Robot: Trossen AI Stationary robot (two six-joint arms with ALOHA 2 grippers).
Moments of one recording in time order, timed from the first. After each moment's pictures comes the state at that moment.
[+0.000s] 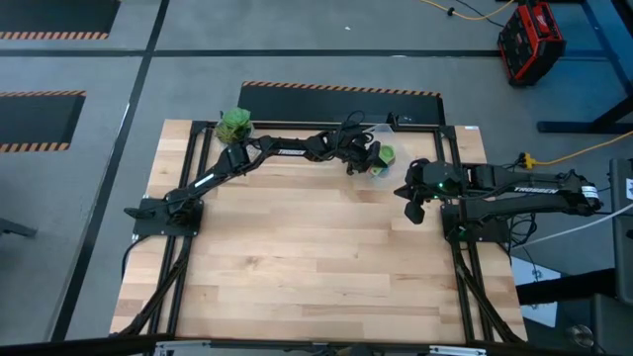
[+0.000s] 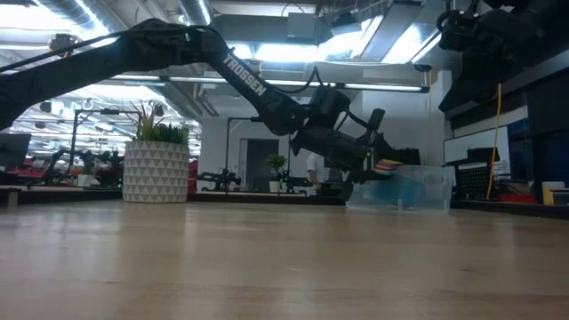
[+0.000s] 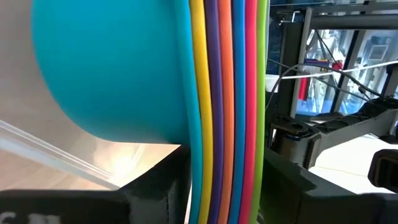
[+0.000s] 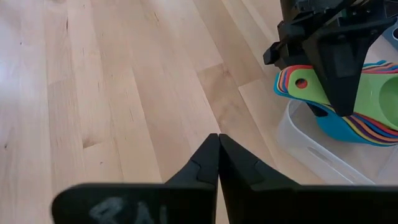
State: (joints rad) left arm 0.41 2.55 1.95 0.21 0.53 -1.35; right arm -0.10 0.75 0.64 -0.68 0.11 0.25
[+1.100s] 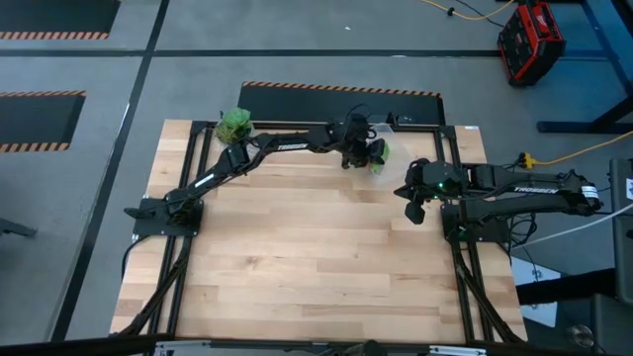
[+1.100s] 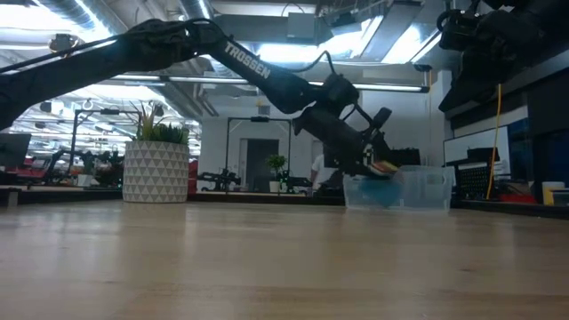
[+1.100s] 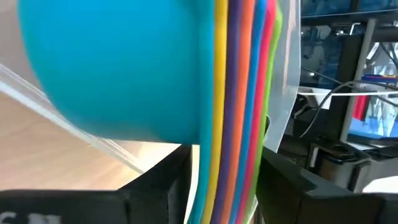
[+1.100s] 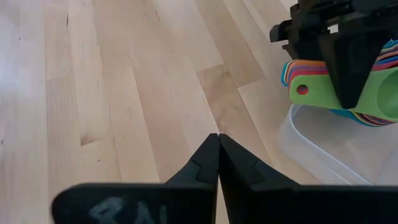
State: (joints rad) left arm 0.41 2.55 2.15 -0.20 0.44 -1.25; right arm -0.10 0.75 0.64 -0.68 0.11 0.23
